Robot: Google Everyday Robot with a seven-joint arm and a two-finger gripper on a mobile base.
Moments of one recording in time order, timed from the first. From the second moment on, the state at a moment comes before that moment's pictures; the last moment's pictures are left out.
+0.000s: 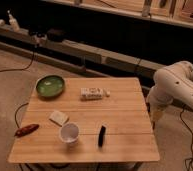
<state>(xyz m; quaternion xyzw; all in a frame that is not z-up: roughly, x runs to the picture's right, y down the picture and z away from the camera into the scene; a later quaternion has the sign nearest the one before) 0.285 0.108 0.684 -0.28 0.02 0.02 0.96</state>
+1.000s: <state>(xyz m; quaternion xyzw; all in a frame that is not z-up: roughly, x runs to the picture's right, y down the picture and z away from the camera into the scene) 0.179 0.155 0.663 -0.36 -0.20 0.05 0.91</state>
